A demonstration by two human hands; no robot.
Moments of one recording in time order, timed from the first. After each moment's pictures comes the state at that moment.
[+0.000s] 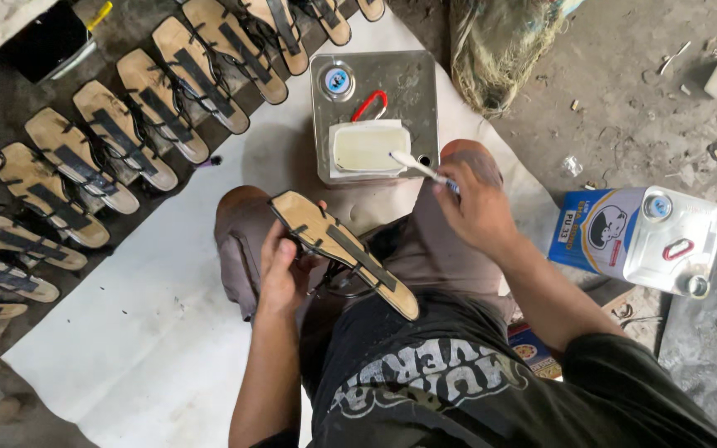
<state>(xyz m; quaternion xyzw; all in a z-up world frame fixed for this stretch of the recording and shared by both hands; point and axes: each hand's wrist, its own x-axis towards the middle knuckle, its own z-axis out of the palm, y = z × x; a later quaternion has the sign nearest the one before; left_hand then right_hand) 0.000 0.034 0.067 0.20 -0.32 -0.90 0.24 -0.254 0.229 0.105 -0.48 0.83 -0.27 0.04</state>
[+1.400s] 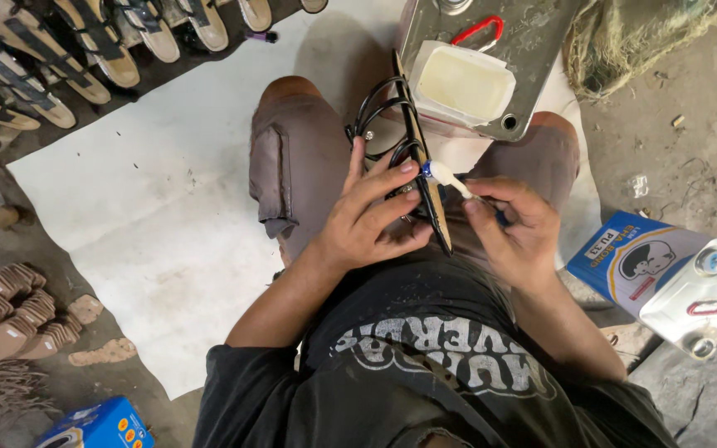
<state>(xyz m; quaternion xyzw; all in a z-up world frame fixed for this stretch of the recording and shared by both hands) -0.015 0.078 0.102 0.07 -0.83 -0.33 0.43 -0.194 0.236 0.134 -0.39 0.65 -0.57 0.32</state>
